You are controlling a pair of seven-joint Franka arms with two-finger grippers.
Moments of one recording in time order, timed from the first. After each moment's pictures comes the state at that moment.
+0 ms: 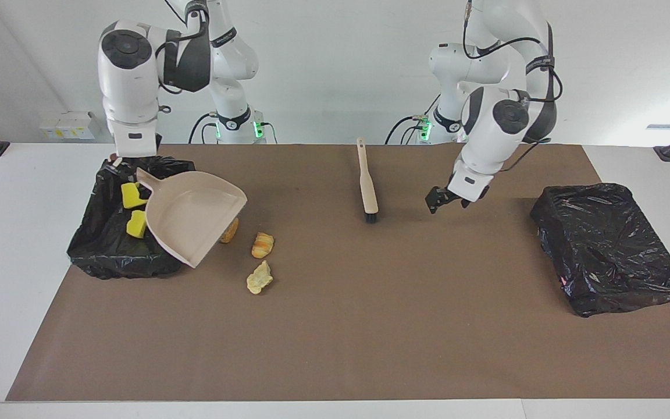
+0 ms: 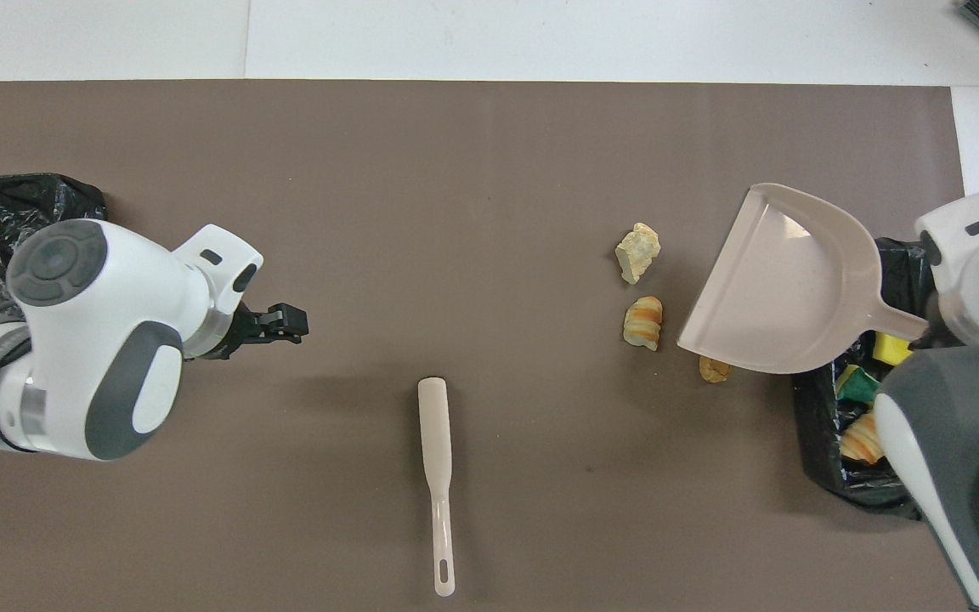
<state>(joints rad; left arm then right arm) -0.24 0.03 0.01 -2.09 -0.10 2.07 -0.30 -0.14 -0.09 0.20 -1.94 -0.31 1.77 -0.88</state>
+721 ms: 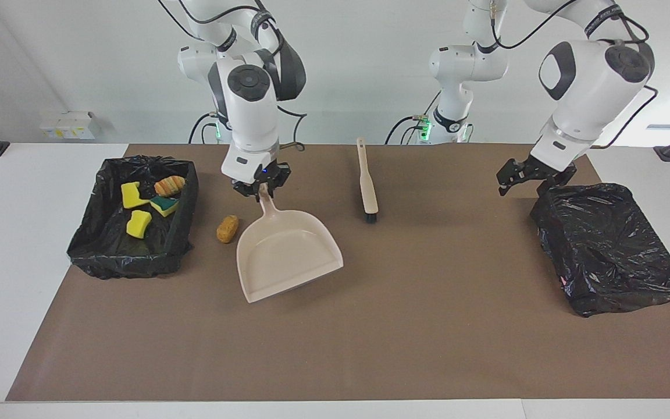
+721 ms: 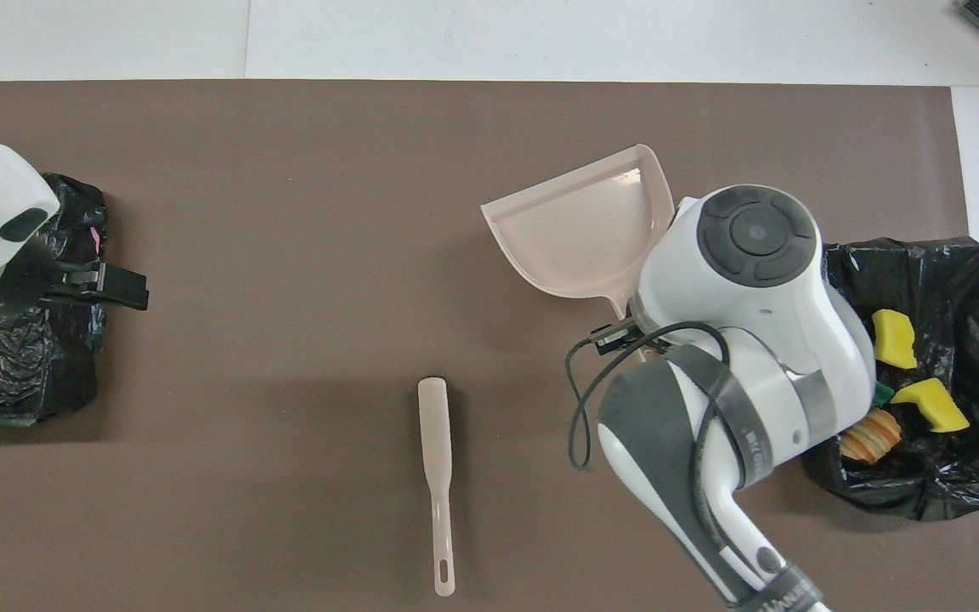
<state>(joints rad) -0.08 -0.03 0.01 -1.76 -0.04 1.71 0.02 0.23 0.14 0.20 -1.81 -0.06 1.86 0.12</state>
